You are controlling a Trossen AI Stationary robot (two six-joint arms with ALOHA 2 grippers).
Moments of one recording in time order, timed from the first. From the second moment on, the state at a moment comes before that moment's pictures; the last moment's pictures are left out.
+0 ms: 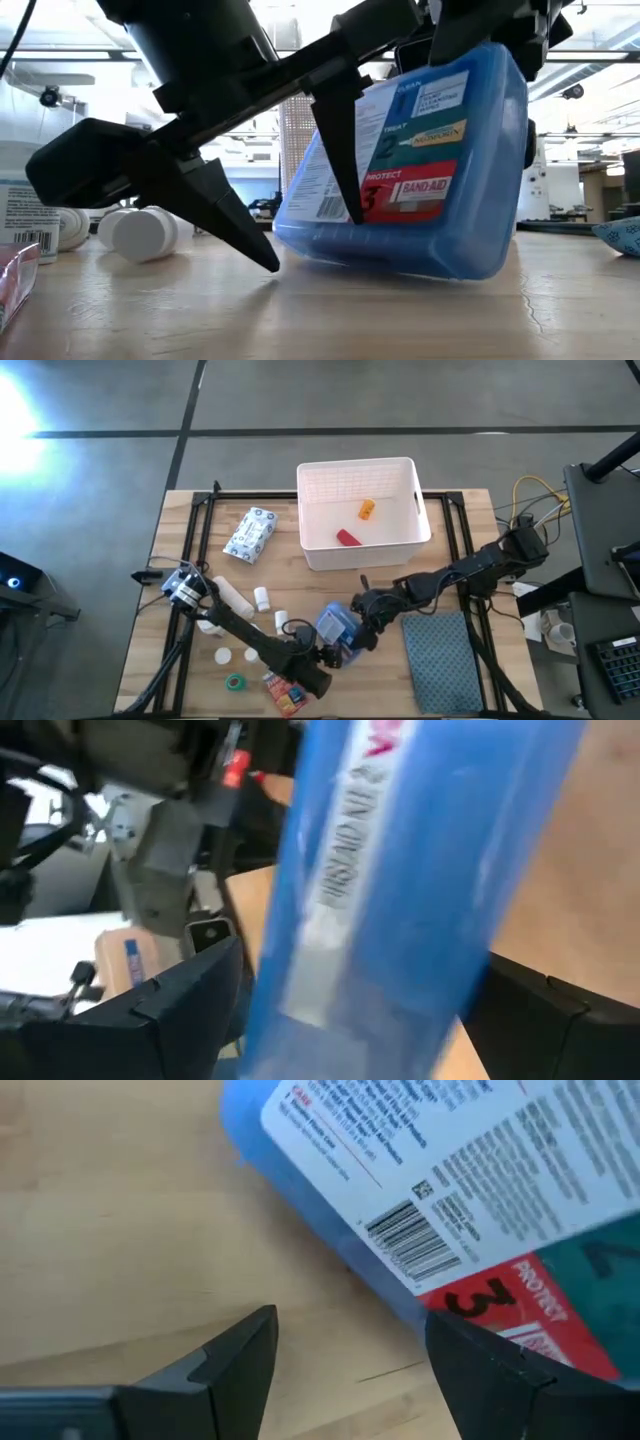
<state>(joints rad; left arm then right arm) -0.55 2.14 1.58 -0.63 -0.51 -2.02 0.28 1.60 0.87 -0.02 -0.31 1.07</state>
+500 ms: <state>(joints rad) -0.56 2.14 1.61 -0.63 -0.53 -1.95 0.27 1.60 0.86 -0.19 -0.28 1.01</state>
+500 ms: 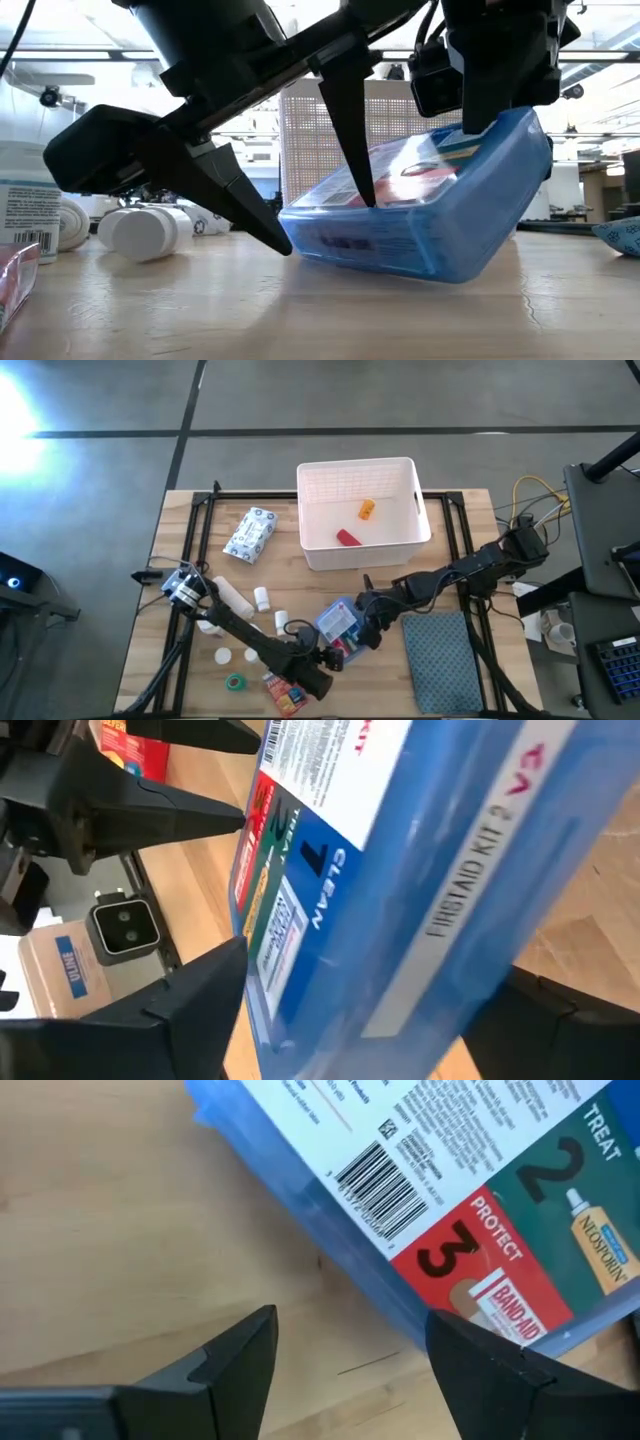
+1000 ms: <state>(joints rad) -0.56 2.10 1.60 -0.63 -0.56 -1.93 0.28 1.56 0.87 -0.19 -0.29 0.96</state>
